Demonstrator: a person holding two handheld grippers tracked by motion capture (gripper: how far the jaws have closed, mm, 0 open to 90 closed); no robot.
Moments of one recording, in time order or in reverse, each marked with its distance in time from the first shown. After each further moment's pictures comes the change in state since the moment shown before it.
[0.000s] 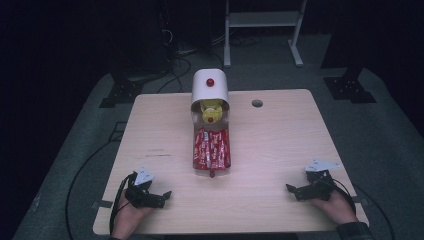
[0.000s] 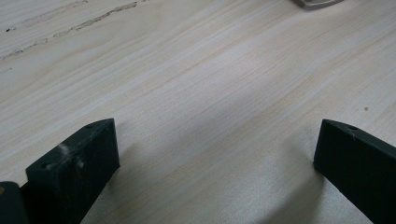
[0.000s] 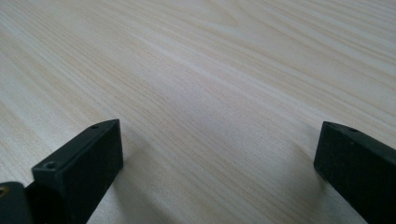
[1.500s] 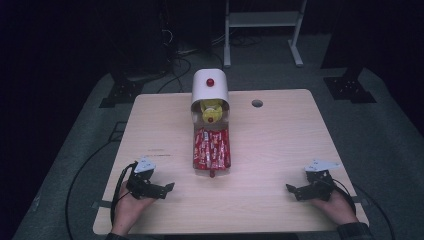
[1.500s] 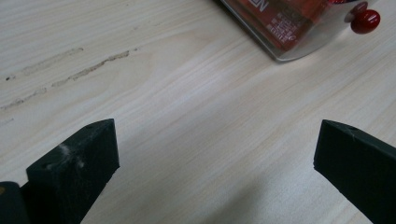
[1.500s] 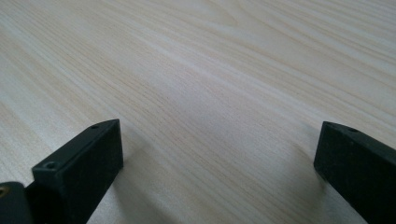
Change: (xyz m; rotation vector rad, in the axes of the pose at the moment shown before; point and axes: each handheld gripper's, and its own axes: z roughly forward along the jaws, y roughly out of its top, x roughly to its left) left arm 0.002 0.037 -0.009 -0.014 -0.056 -0.034; right arm 0.000 0.000 0.000 -0.001 0.000 0.002
